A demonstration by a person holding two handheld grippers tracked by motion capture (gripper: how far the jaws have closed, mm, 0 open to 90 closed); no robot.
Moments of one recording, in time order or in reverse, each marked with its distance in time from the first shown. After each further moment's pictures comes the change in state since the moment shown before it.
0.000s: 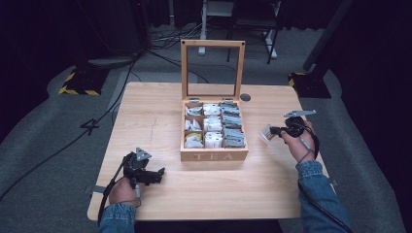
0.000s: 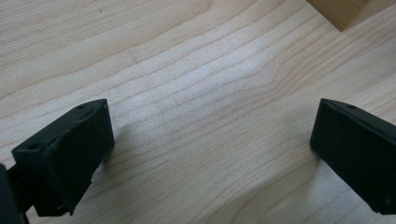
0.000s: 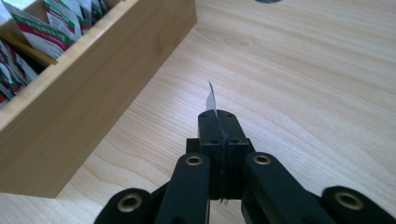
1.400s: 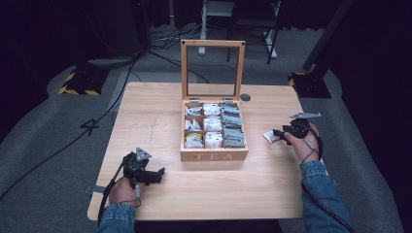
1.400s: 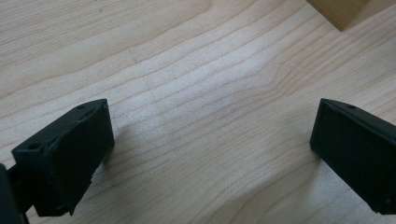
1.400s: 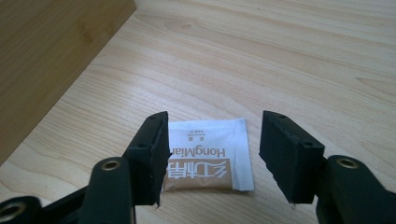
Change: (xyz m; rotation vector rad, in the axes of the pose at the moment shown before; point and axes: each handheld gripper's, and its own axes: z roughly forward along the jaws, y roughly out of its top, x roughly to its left) left arm 0.000 0.000 0.000 0.000 0.000 0.000; right arm -0.035 -0.021 0.013 -0.018 -0.089 0.065
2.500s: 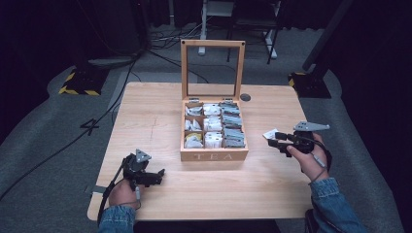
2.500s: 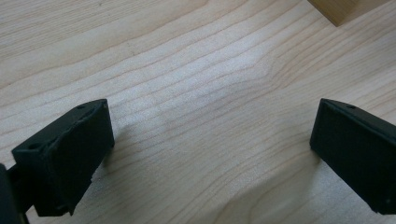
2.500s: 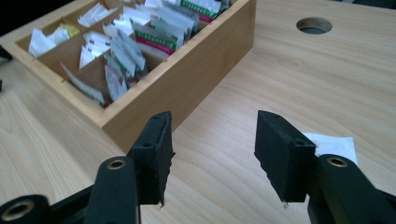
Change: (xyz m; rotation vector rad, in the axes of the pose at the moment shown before) left arm -0.003 -0.003 -0.003 0.002 0.006 -0.008; right arm 0.058 -0.012 -0.061 -0.136 0.237 -0.103
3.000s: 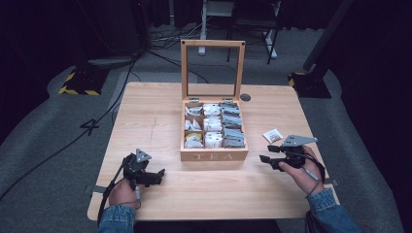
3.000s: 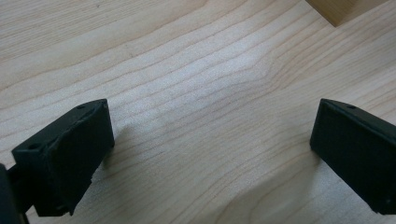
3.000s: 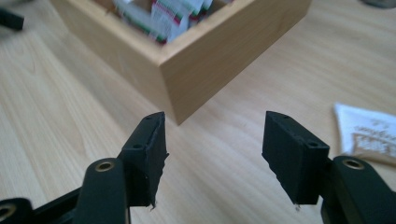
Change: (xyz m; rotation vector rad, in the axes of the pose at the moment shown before) left arm 0.000 0.001 0.001 -0.004 -0.005 0.005; right arm 0.036 -0.026 0.010 0.081 0.047 -0.131
